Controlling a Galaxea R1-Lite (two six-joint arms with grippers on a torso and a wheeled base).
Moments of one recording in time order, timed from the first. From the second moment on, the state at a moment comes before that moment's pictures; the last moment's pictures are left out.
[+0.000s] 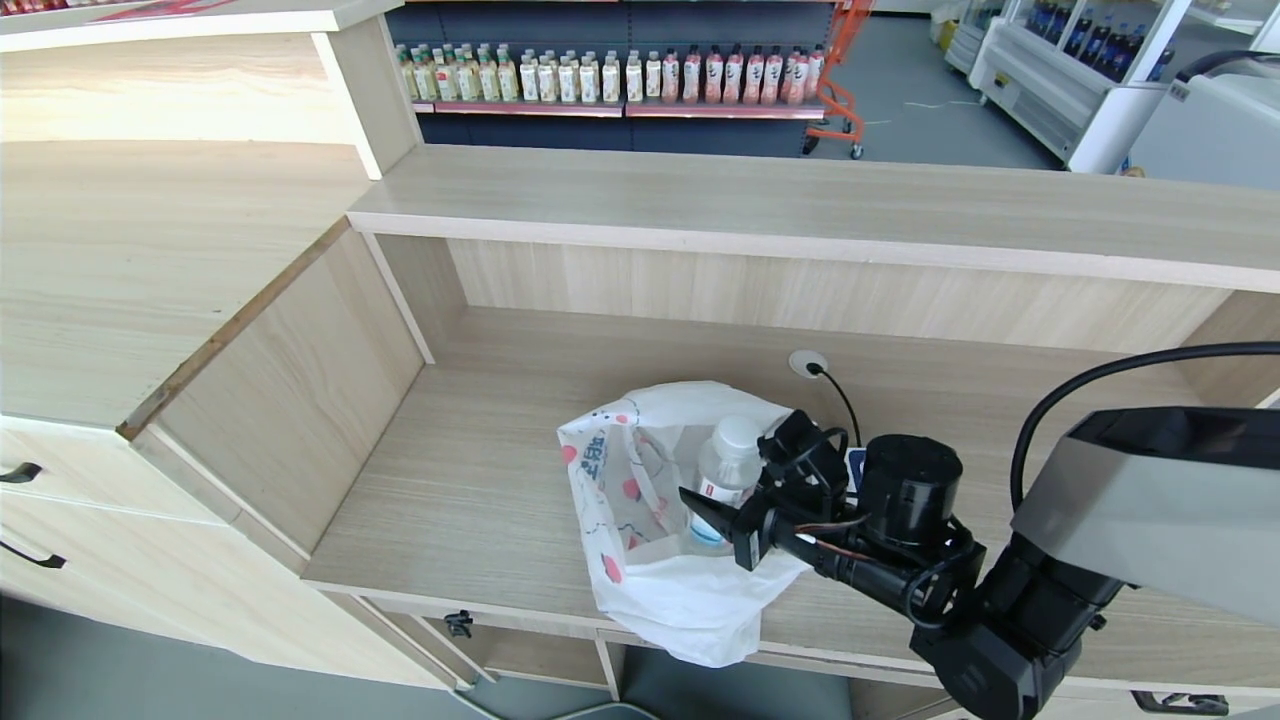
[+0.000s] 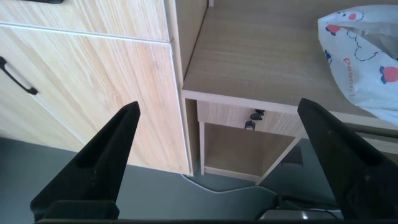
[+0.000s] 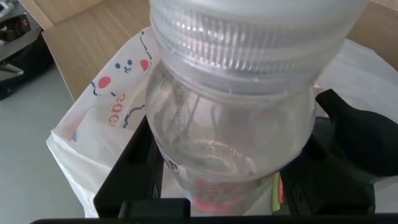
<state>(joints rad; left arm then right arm) 0.00 0.00 0.00 0.00 0.05 0.00 0.58 2.18 -0.65 -1.47 0.24 -0.18</state>
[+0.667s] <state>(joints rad) 0.00 0.00 0.00 0.00 0.05 0.00 0.58 2.18 -0.64 -1.48 0.25 -0.18</state>
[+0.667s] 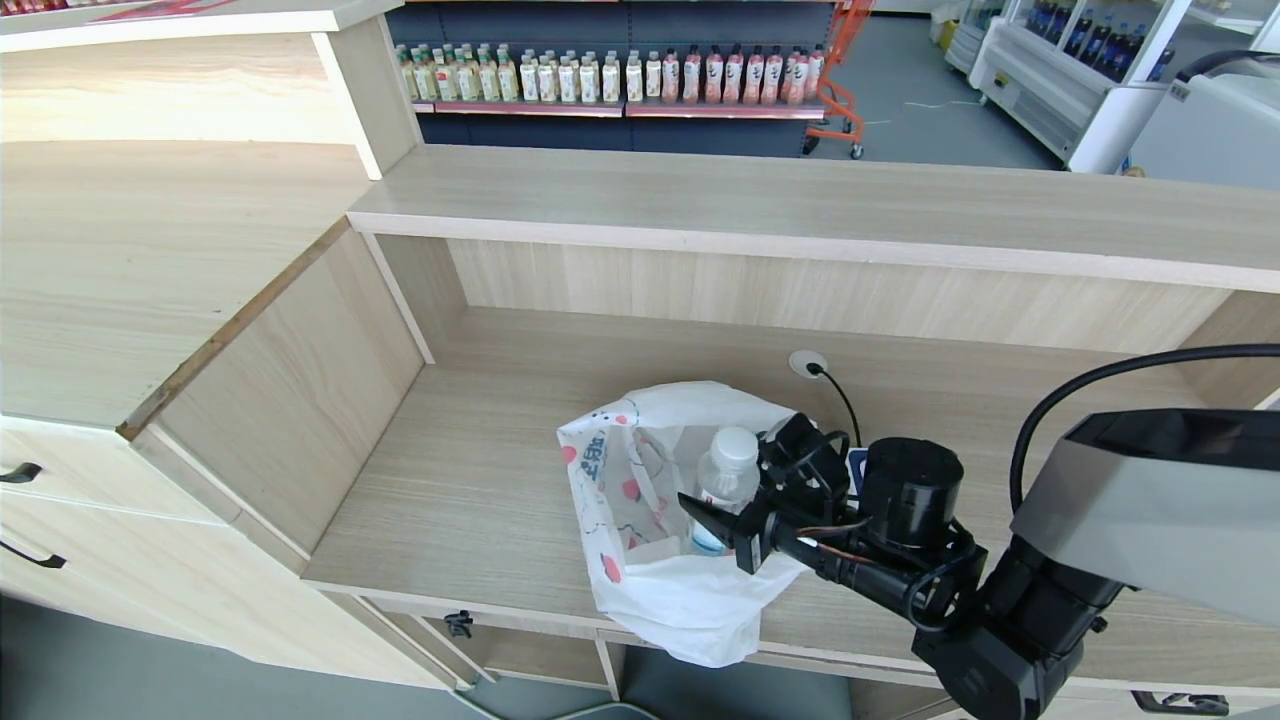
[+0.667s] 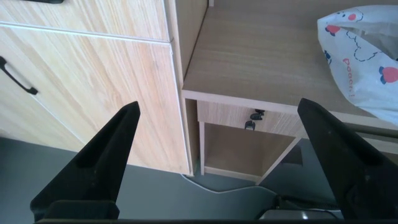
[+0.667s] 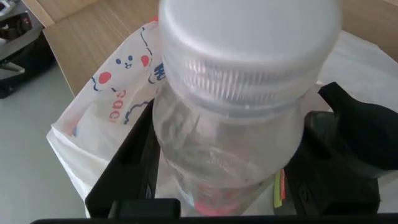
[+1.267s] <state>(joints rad) 0.00 0.00 0.00 0.00 0.05 0.00 0.58 2.12 -0.64 -1.48 0.25 -0.18</state>
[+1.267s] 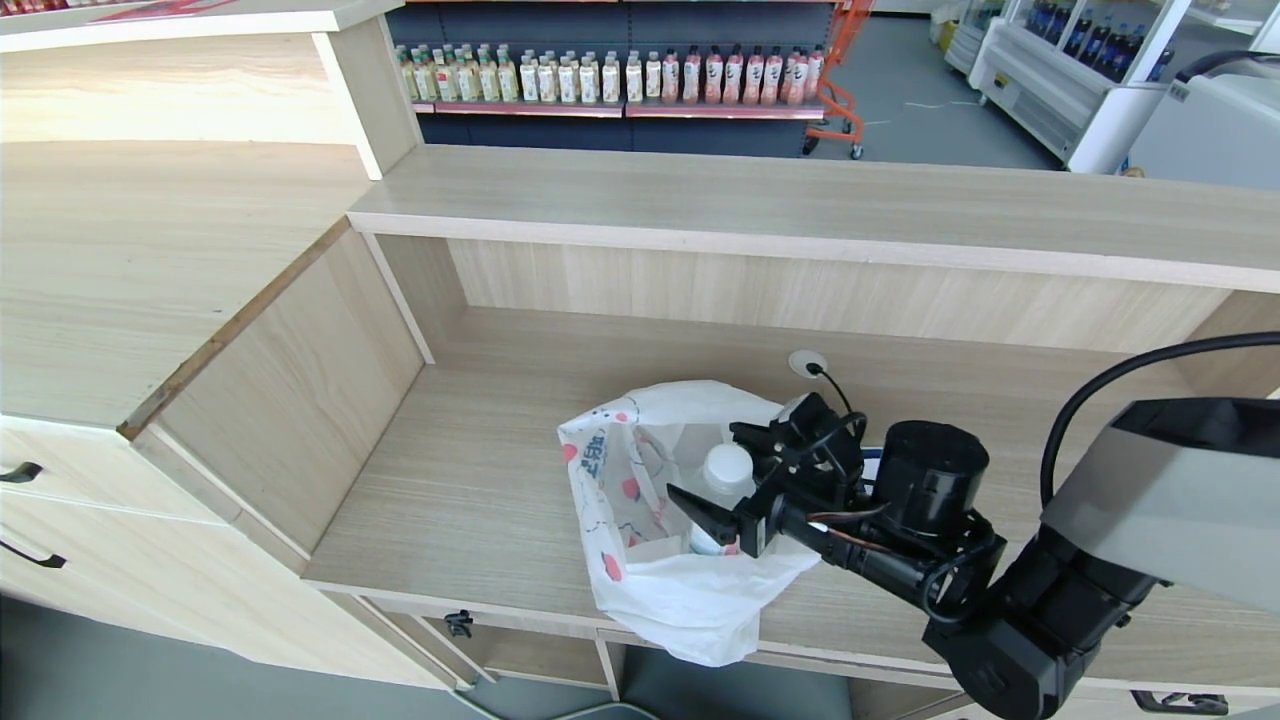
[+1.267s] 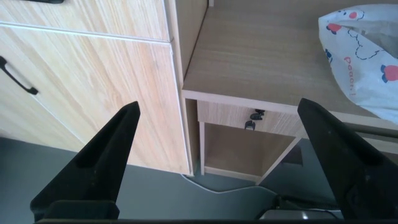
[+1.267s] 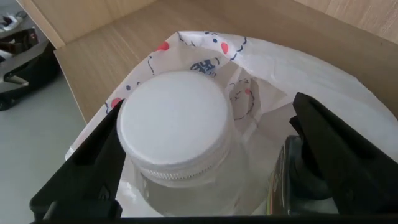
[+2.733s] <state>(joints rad) 0.00 0.00 0.00 0.00 0.05 0.00 0.60 1.13 -0.53 -0.57 -0.20 -0.26</state>
